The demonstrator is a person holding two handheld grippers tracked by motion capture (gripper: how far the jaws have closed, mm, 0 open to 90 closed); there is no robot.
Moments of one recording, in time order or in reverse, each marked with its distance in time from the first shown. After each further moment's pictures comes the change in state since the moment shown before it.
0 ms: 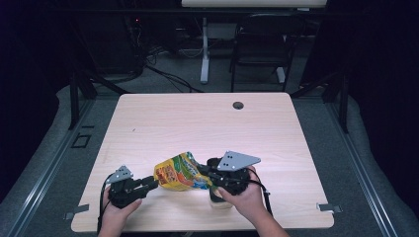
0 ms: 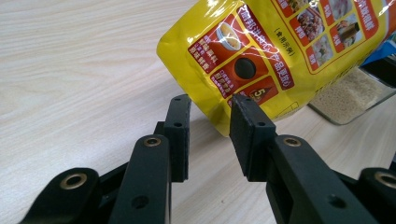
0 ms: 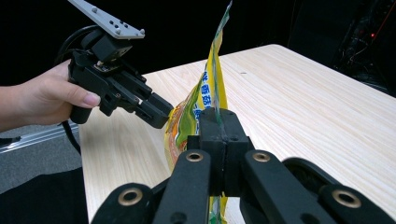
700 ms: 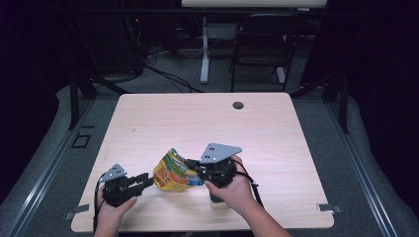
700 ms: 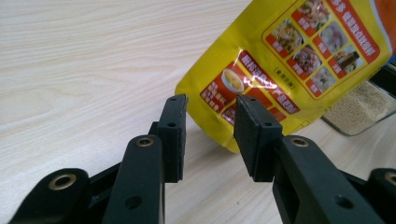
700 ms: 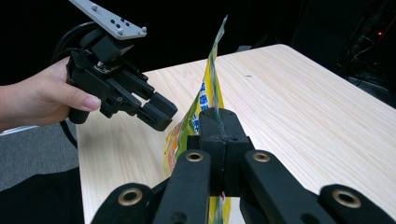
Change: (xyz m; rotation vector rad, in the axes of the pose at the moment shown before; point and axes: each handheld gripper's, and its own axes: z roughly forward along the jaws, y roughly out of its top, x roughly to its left) left arm 0.009 0.001 -0.011 -0.042 0.036 -0.027; right arm 0.010 0.037 0.024 0.074 0.006 -0.056
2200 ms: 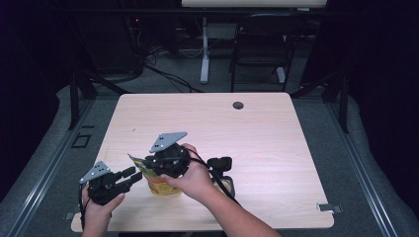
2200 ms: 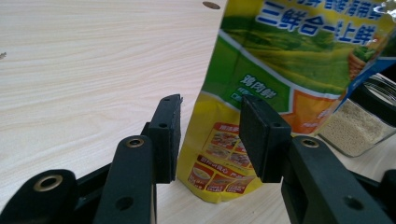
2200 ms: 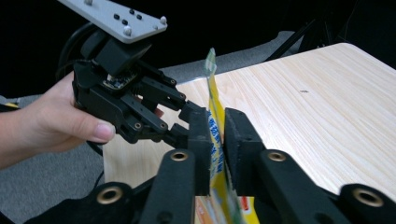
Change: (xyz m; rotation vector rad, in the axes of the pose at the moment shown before) left arm 0.011 0.010 -0.031 -0.086 0.030 0.007; right arm 0.025 0.054 0.085 0.087 0.136 0.021
